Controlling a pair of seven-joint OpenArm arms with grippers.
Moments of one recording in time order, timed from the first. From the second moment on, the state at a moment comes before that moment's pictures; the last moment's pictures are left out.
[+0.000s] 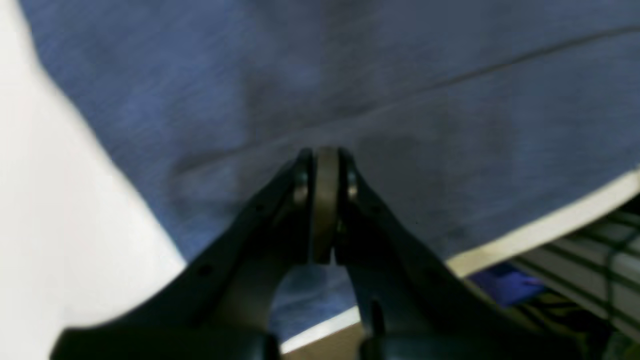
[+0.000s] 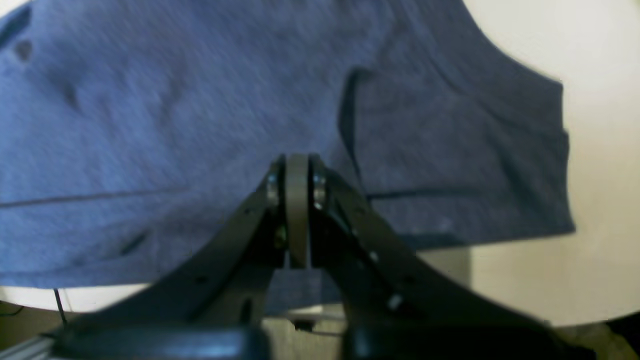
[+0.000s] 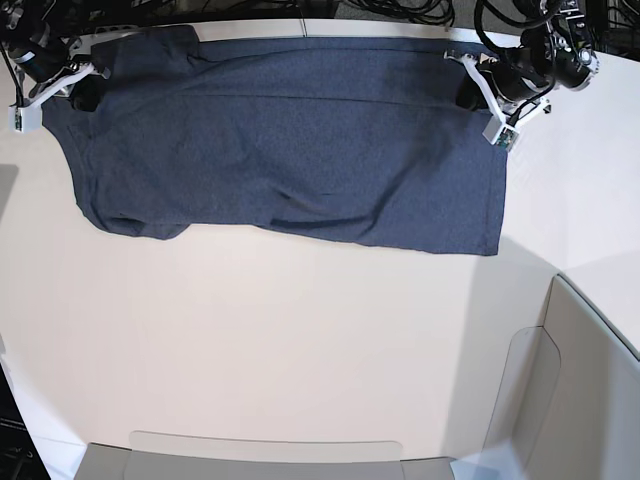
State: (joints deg) left arm 24.8 -10.9 -25.2 113.1 -34.8 -36.1 72.3; right arm -27.8 8.4 50.3 116.3 51.0 27.1 -75.2
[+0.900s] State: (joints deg) left arm 24.7 -11.2 -25.2 110.2 -34.5 -36.1 70.7; right arm -17.5 8.4 40.1 102.1 42.6 27.0 -74.3
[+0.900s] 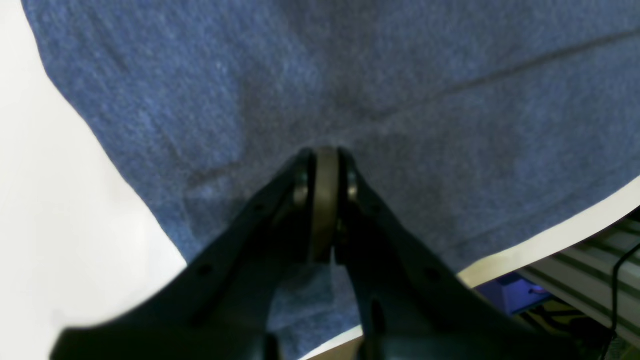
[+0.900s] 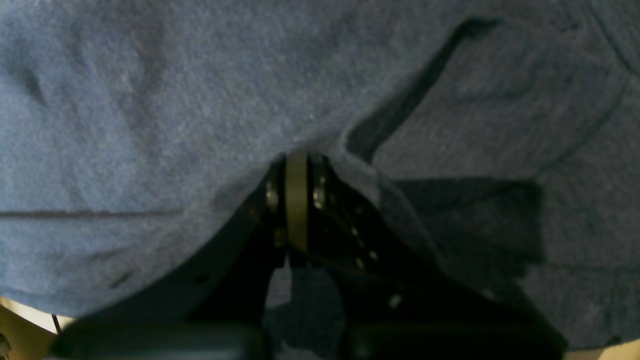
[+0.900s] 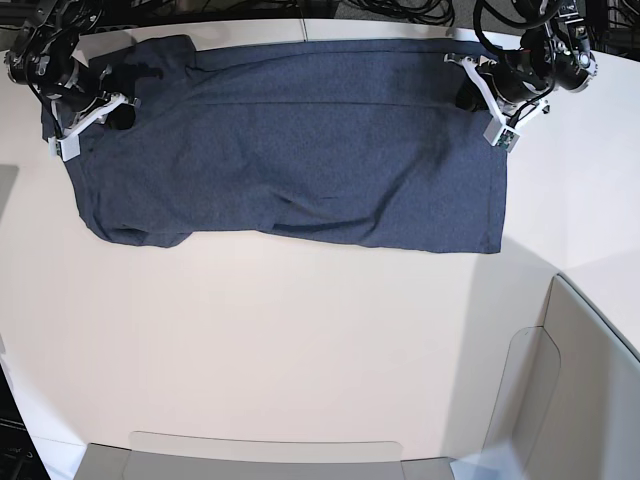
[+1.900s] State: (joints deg) left arm 26.6 -11.1 -25.2 110.5 -25.8 -36.3 66.5; right arm -6.3 12.0 50.5 99.4 36.8 27.0 -75.2
